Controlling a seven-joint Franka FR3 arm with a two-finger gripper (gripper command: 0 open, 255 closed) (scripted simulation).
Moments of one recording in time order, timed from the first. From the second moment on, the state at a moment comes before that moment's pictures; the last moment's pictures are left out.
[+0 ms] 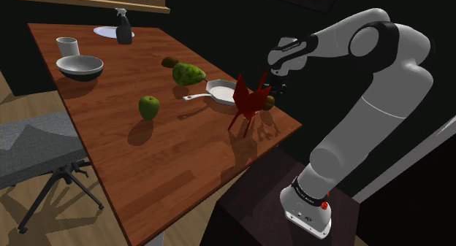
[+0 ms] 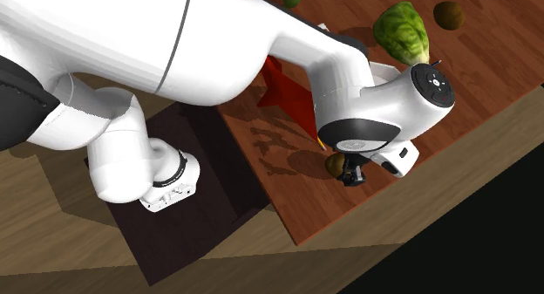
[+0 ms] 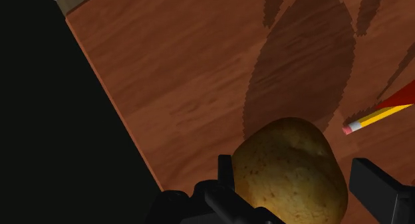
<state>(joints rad) -0.32 0.01 -0.34 -2.22 -0.09 2.14 0.03</state>
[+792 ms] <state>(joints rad) -0.31 -0.05 -0.34 -2.16 -0.11 2.02 0.03</state>
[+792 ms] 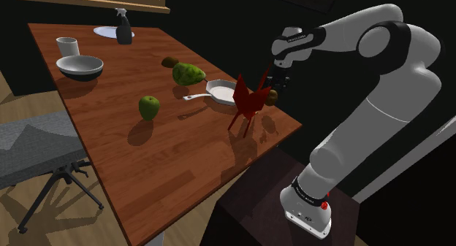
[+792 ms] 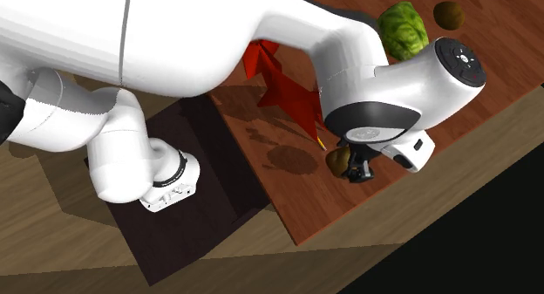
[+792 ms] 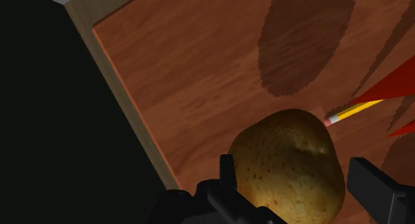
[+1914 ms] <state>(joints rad) -0.31 -0.11 -0.33 -2.00 -0.12 1.80 0.03</state>
